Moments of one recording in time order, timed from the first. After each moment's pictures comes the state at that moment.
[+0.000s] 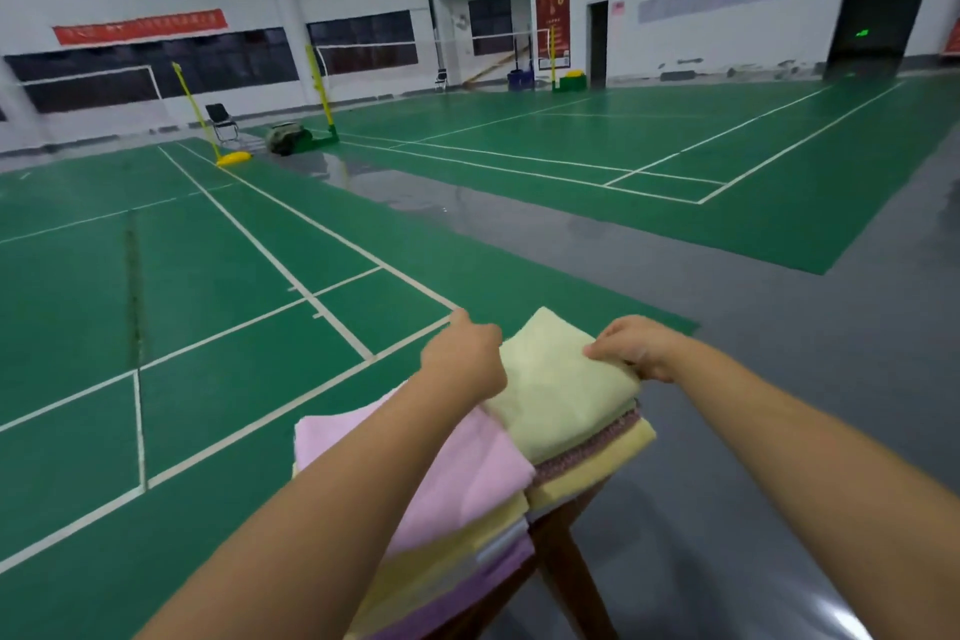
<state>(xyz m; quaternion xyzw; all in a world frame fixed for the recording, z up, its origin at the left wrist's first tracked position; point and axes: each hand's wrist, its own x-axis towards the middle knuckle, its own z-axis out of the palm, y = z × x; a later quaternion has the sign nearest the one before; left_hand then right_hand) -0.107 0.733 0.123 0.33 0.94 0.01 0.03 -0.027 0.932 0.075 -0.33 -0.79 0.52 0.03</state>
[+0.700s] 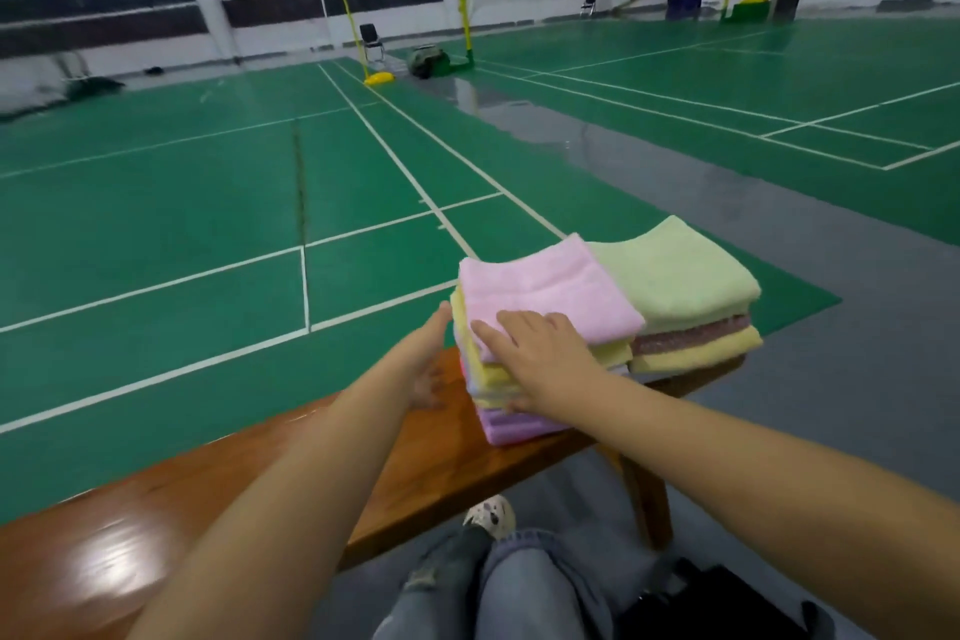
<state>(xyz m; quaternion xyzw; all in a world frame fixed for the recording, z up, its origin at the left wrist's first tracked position) -0.045 0.511 0.064 -0.14 0.72 0.62 0.29 0.018 0.657 0.048 0.12 -0.98 -0.09 0.11</state>
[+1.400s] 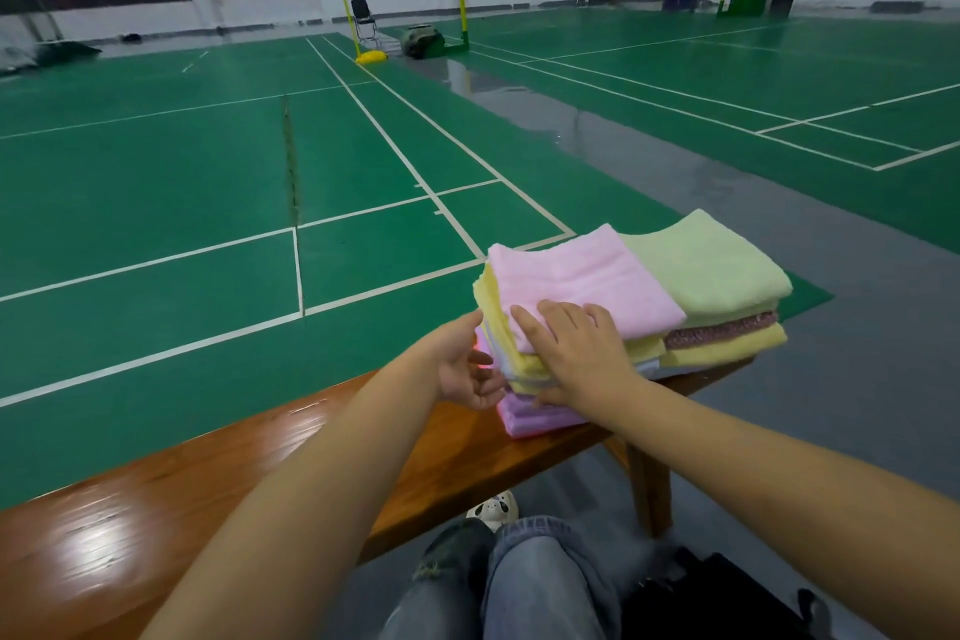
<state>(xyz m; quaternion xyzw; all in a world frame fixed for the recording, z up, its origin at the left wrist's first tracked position) -0.058 0.503 0.057 -0.15 0.63 0.63 0.42 0.006 0.656 0.023 0.07 -0.96 -0.12 0.24</state>
